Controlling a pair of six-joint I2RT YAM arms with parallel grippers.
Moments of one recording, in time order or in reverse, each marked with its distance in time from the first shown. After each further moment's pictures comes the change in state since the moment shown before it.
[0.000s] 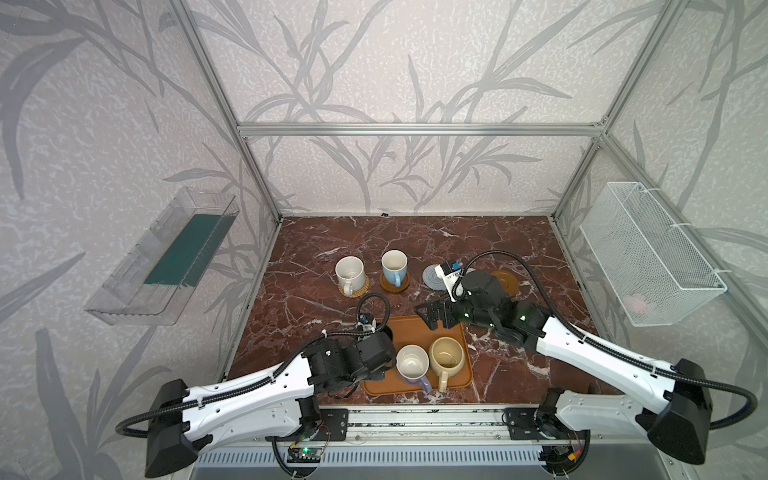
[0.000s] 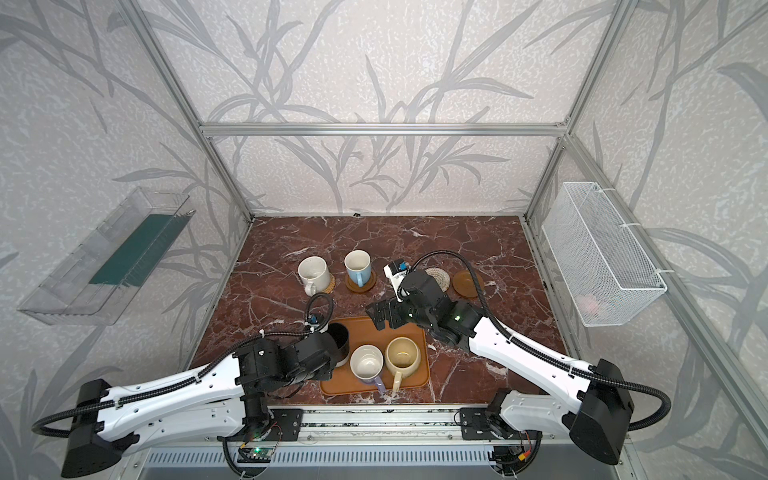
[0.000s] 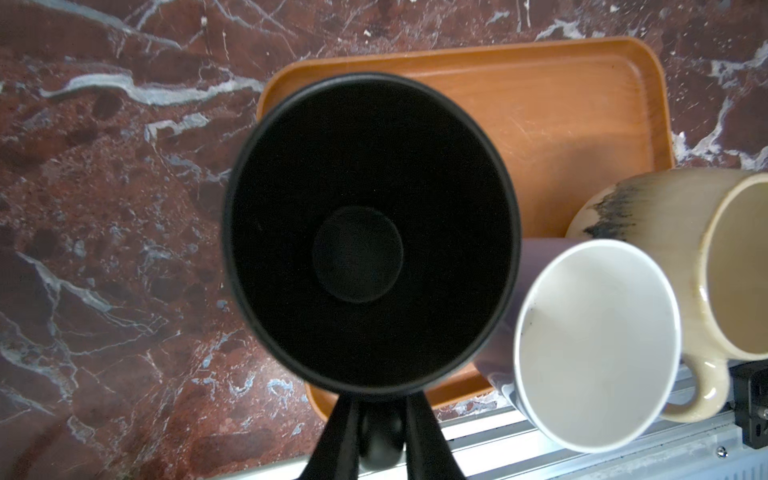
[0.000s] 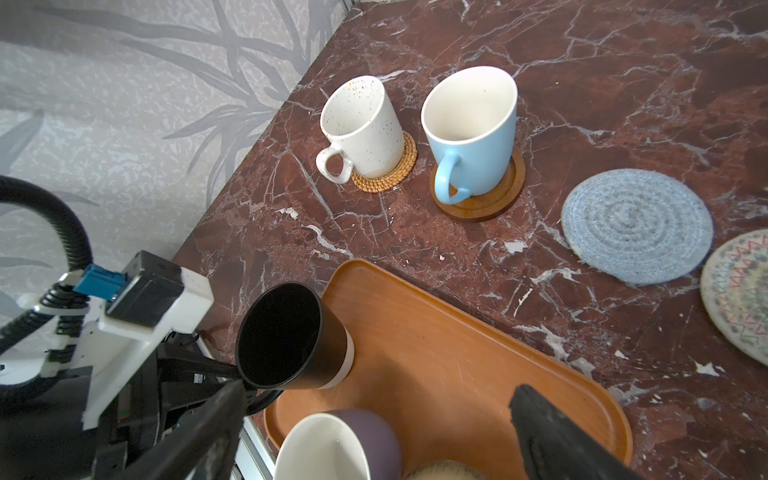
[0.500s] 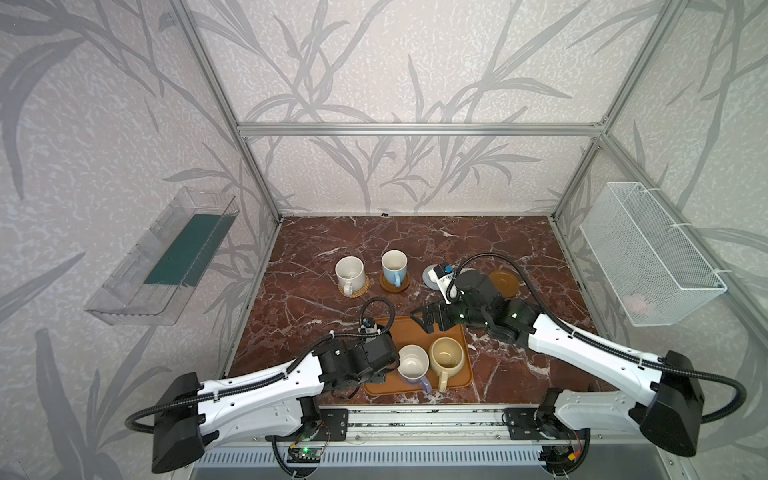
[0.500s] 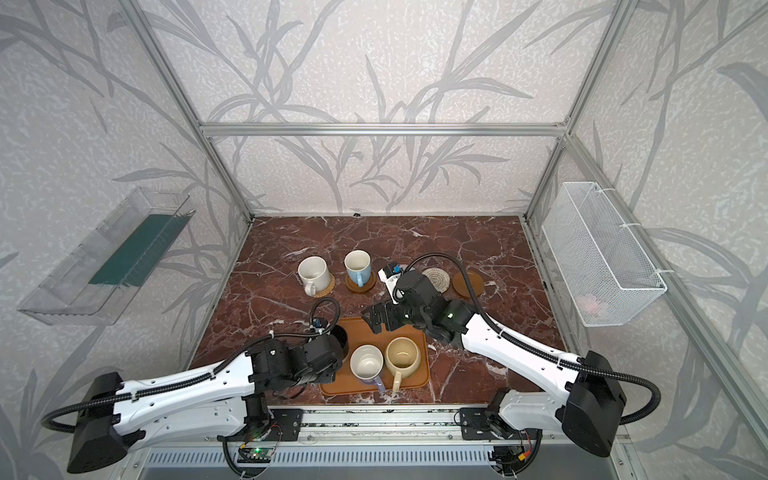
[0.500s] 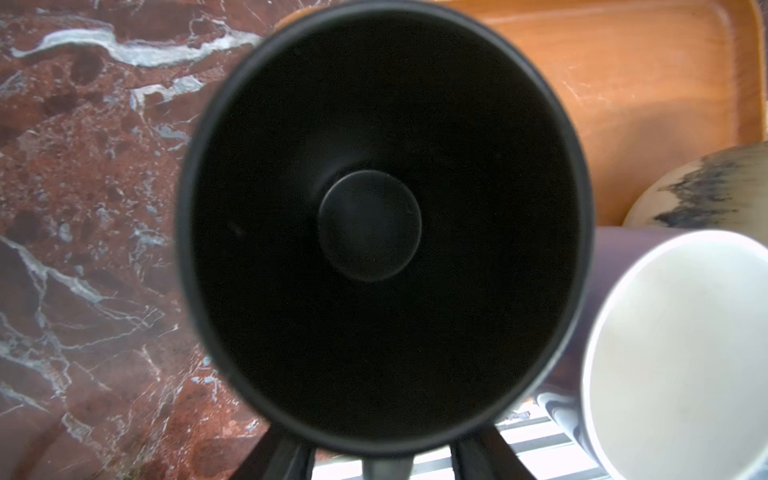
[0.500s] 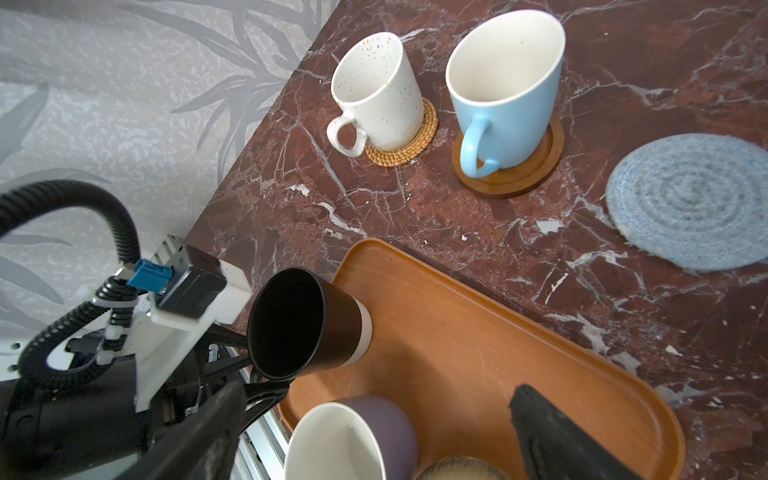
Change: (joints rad) left arm 0.000 0.083 -0.032 0.048 0.007 0.007; right arm -0.001 0.055 0.001 0.008 -0.081 0.009
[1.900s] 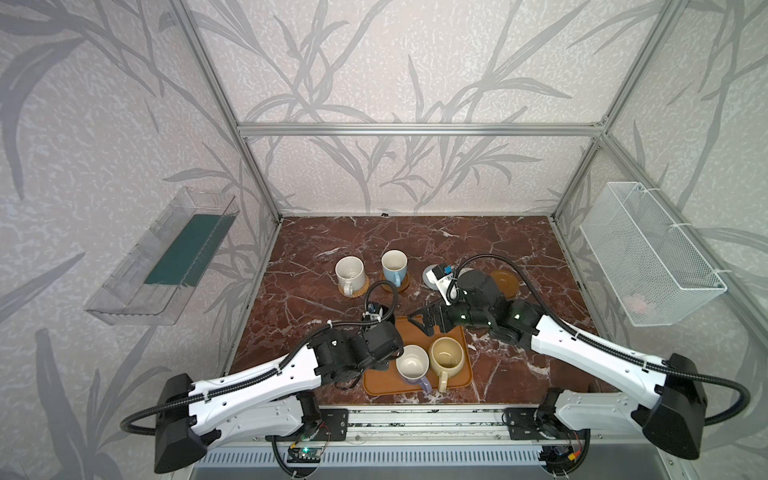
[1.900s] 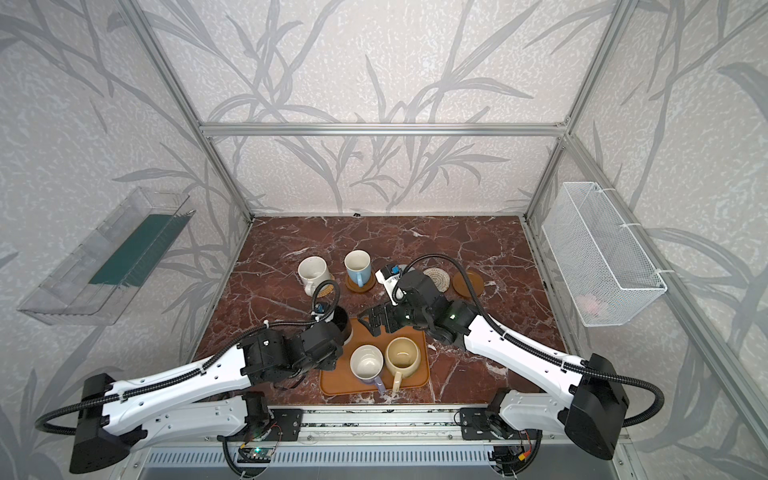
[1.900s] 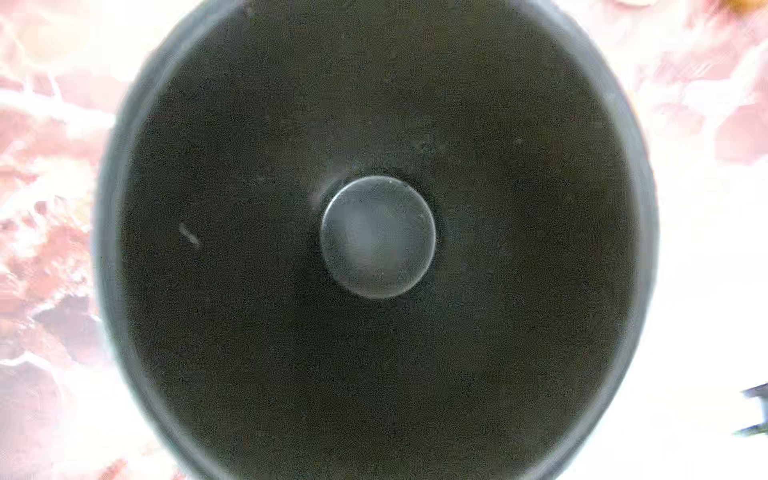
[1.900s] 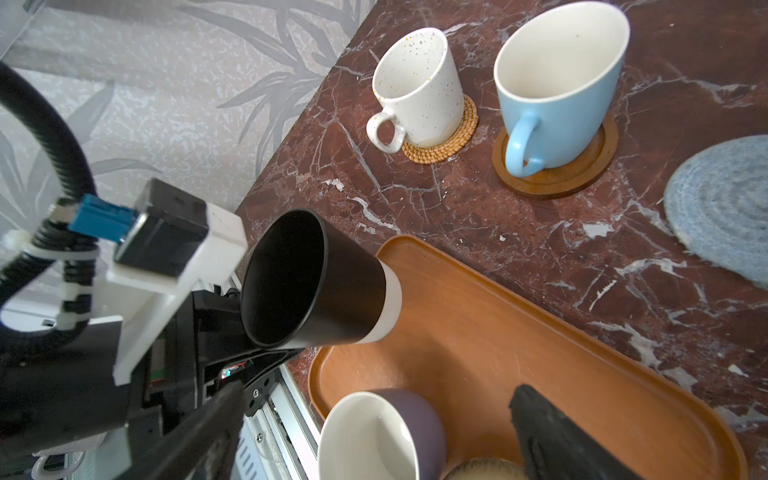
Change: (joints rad) left arm 0.039 -0.009 0.187 -0.072 -0.098 0.129; right arm 0.000 -0.031 -0.011 0.027 -0.085 0.004
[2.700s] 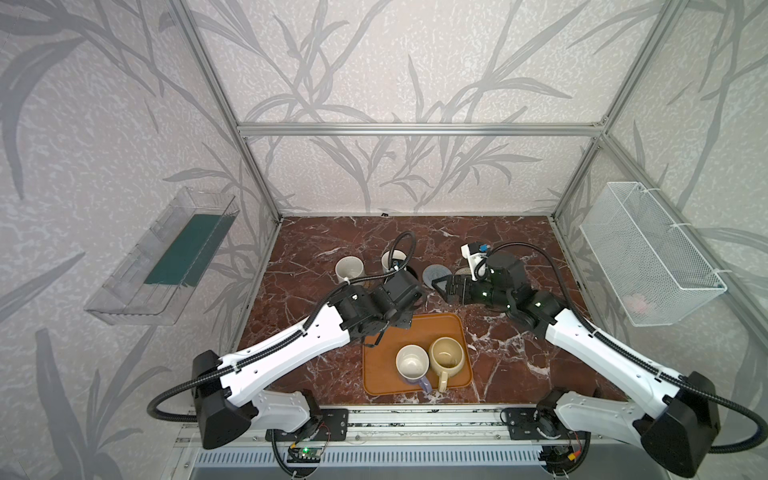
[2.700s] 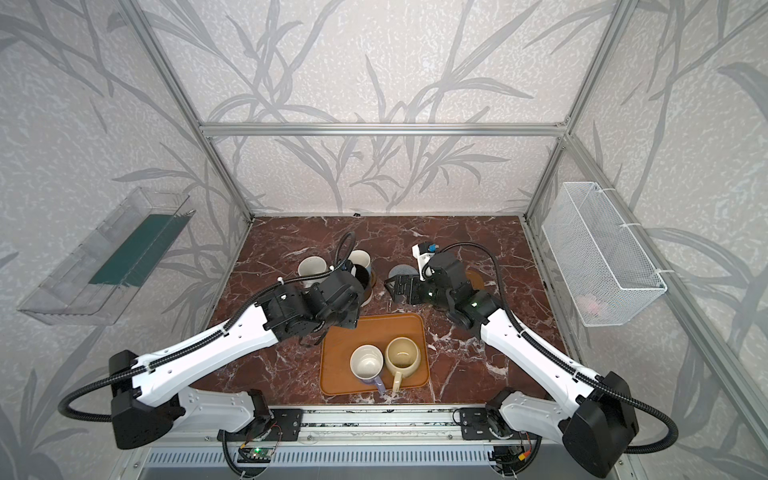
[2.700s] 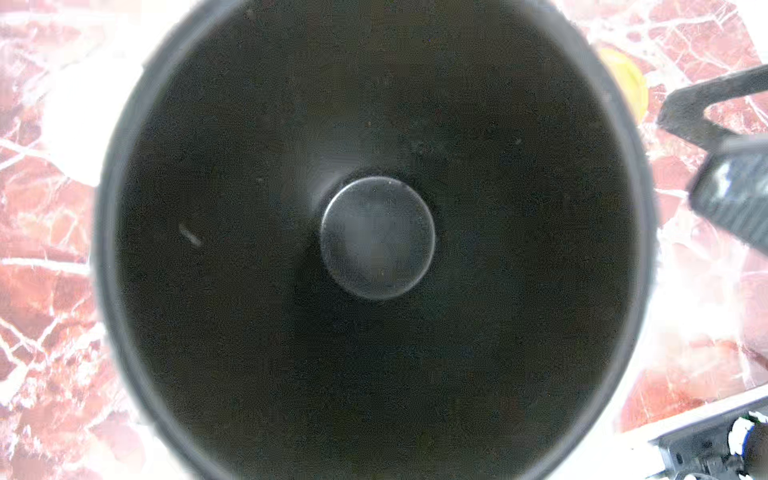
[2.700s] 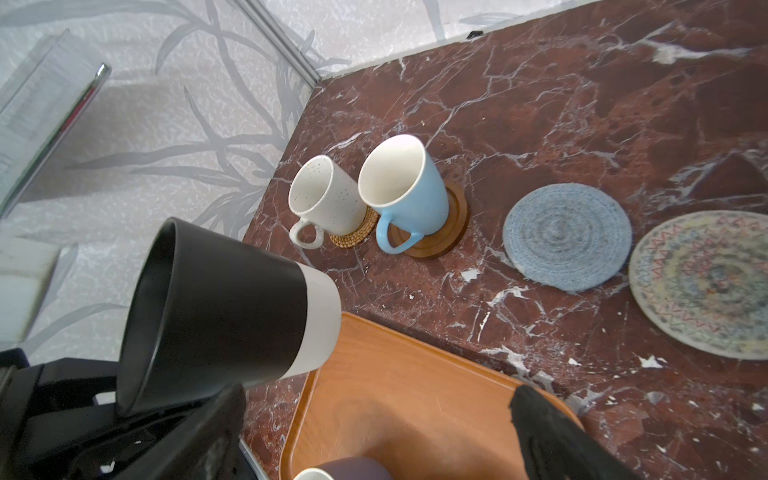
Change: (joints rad) left arm 0.127 0.322 0.460 -0.032 0.020 0.241; right arm -0.274 -0.055 -0.002 0.014 0.015 0.090
